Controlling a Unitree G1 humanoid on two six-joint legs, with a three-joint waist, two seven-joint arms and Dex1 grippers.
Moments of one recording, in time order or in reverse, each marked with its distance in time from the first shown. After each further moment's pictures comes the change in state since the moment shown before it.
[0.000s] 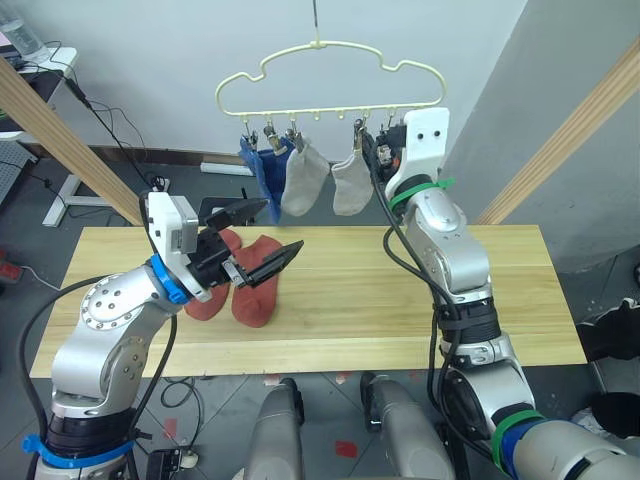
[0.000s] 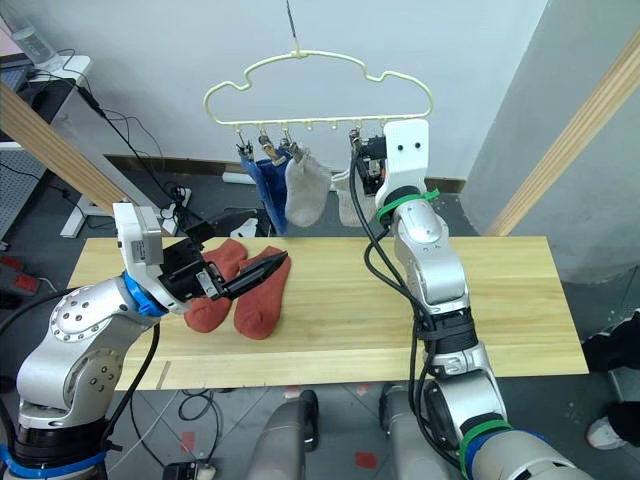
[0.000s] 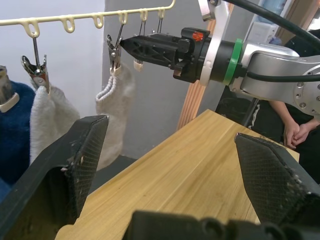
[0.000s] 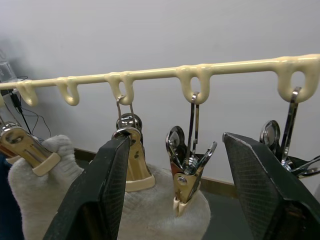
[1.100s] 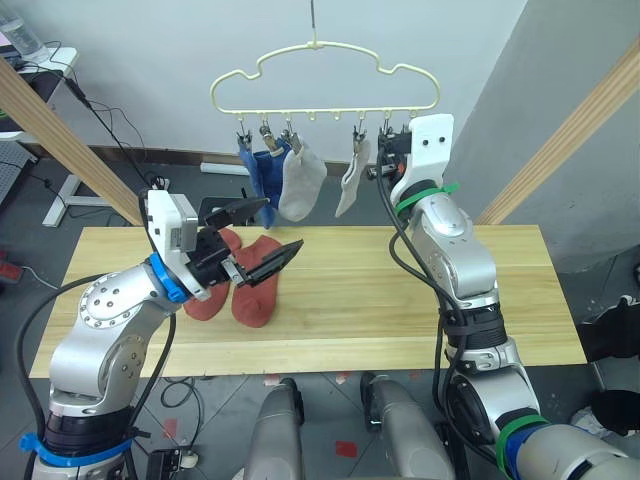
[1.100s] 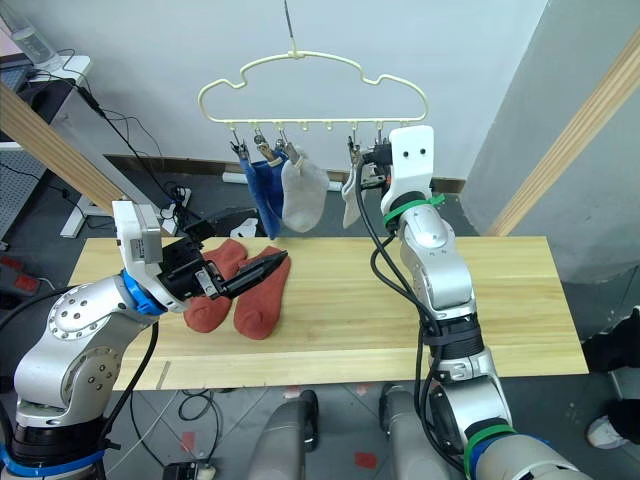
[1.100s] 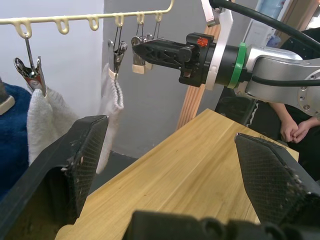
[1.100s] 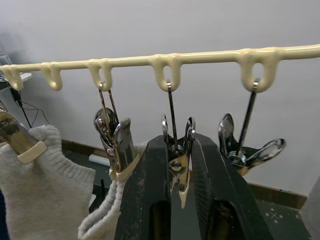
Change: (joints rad) left arm -0.007 0.013 0.000 0.000 -0.007 0.007 0.000; right arm 0.044 -0.031 0.010 -0.050 0.005 0.022 0.018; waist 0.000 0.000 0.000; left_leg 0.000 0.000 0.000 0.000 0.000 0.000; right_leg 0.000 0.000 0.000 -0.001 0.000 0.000
